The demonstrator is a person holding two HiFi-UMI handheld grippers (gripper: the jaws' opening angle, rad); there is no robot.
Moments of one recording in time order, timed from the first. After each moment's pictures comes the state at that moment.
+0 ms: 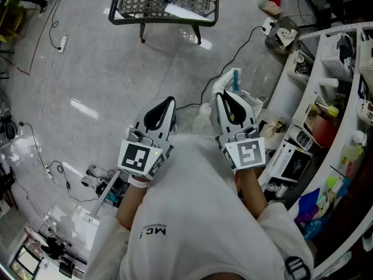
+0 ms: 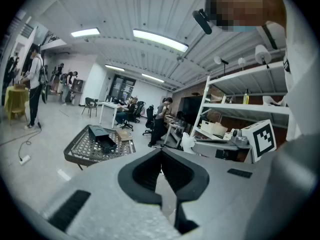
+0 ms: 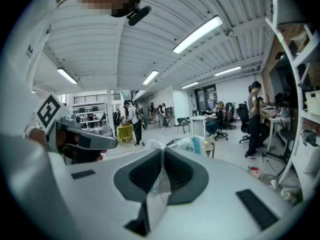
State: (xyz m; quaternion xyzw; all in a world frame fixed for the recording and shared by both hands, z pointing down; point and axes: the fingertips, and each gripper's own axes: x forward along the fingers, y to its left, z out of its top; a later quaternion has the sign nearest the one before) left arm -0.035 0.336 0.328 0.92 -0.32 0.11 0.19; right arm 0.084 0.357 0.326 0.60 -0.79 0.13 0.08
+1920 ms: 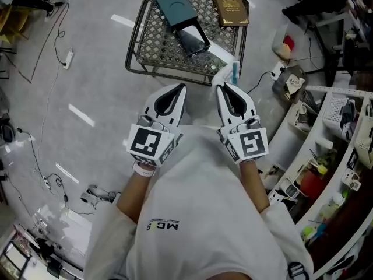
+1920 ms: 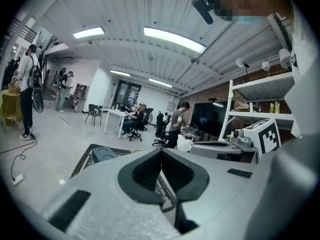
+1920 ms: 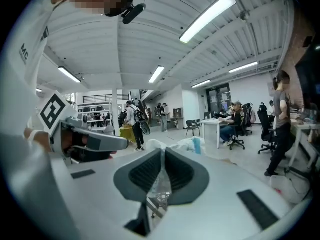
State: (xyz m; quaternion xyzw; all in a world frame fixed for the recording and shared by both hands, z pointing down) left arm -0.015 -0.036 0.320 0.92 -0.34 0.07 0.16; right arm 0.074 -0.020 0.316 0.55 -0.83 0.09 0.07
